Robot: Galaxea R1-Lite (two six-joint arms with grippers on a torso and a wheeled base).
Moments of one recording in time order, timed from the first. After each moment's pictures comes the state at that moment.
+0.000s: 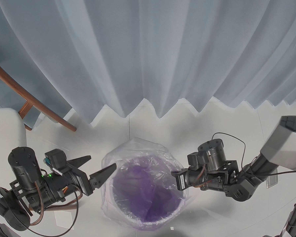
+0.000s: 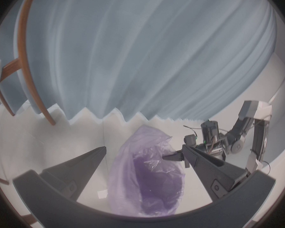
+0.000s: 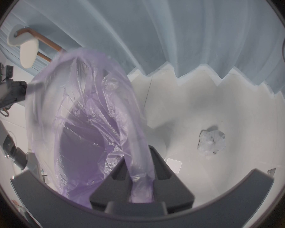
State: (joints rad) left arm -0.50 1.62 -0.15 -1.28 -0.13 -0.28; right arm 0.68 2.11 -0.75 -0.72 0.01 0.19
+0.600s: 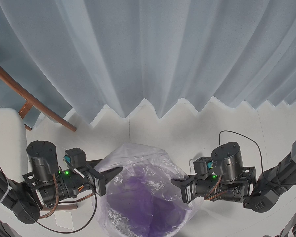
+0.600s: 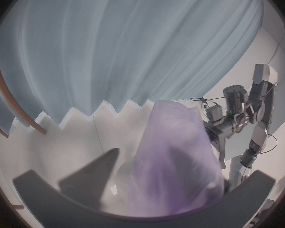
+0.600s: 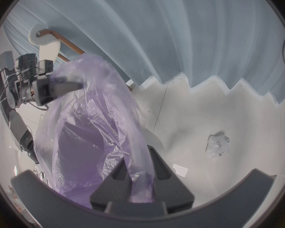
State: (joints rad) left arm -0.53 1.70 -0.29 -1.12 -0.16 -0.10; right arm 0.78 1.89 -0.59 -0.72 0.02 0.19
